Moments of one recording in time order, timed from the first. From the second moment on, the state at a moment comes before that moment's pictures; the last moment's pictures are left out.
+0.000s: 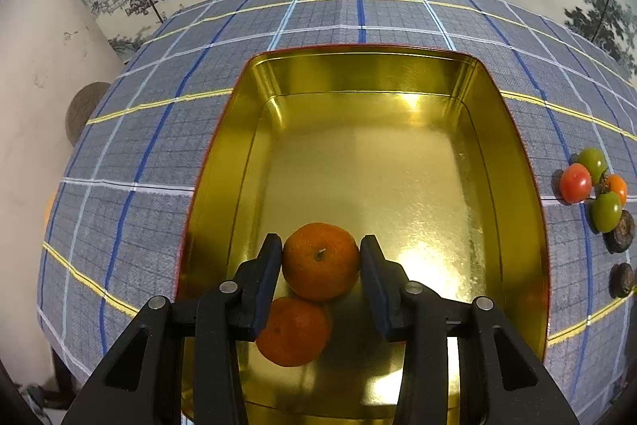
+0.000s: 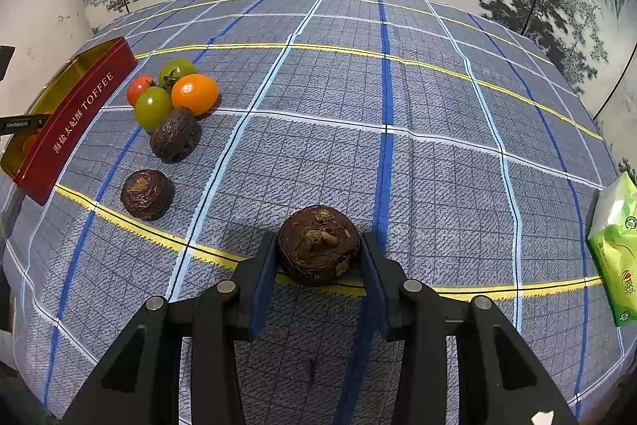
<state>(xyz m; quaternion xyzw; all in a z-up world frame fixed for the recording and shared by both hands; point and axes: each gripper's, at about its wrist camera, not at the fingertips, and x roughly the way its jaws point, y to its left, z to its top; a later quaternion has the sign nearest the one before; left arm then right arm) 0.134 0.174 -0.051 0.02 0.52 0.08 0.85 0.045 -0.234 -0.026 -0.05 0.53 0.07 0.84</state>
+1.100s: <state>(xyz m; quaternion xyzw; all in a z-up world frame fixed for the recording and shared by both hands) 0.043 0.167 -0.007 -0.04 0.43 0.07 0.90 0.052 -0.189 0.014 -0.06 0.51 0.11 0.85</state>
